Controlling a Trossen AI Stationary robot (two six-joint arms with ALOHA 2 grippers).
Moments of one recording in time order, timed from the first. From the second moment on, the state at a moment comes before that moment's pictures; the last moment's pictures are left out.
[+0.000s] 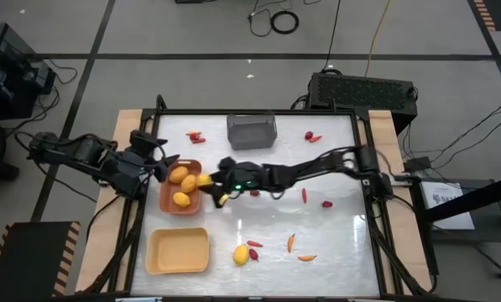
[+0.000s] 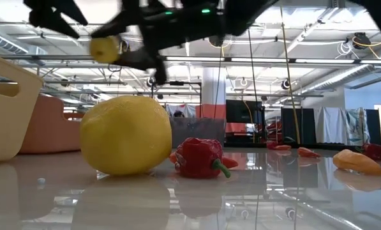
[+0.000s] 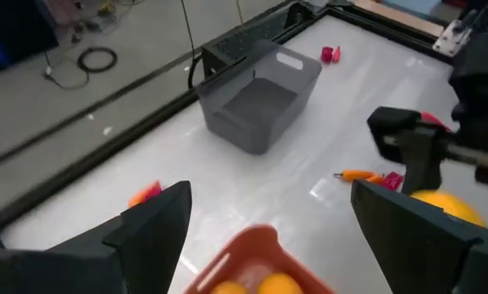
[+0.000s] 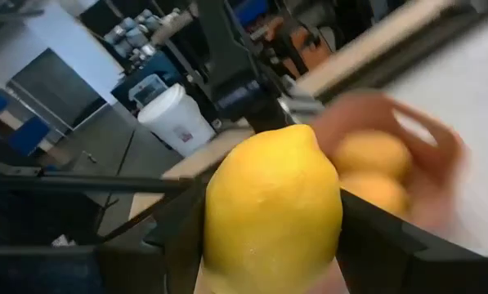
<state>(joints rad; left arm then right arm) -0.28 0.67 0.93 -1.06 -0.74 -0.72 0.05 2.12 1.51 0.41 0.10 0.64</state>
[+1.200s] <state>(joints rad) -0.28 0.63 0.88 -1.03 -0.65 -0.78 0.05 2.54 2.02 0.26 -0.08 0.59</state>
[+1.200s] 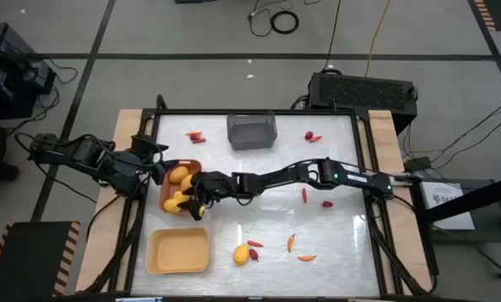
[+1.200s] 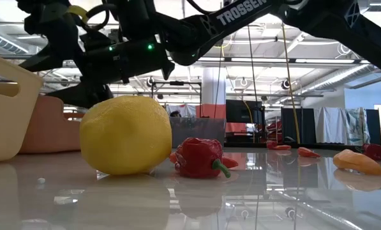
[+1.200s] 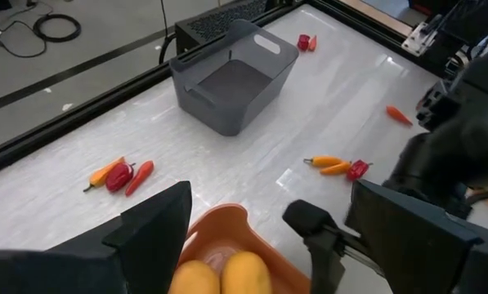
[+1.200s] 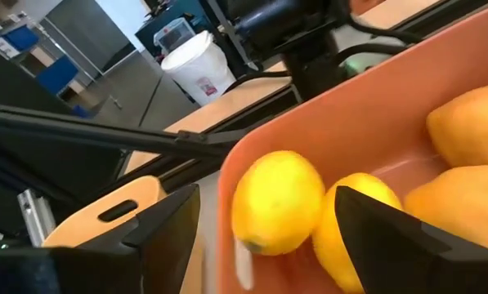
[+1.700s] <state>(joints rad) -0.28 0.63 0.88 -1.03 -0.64 -0.78 -0.04 2.54 2.02 0.26 -0.41 0.71</state>
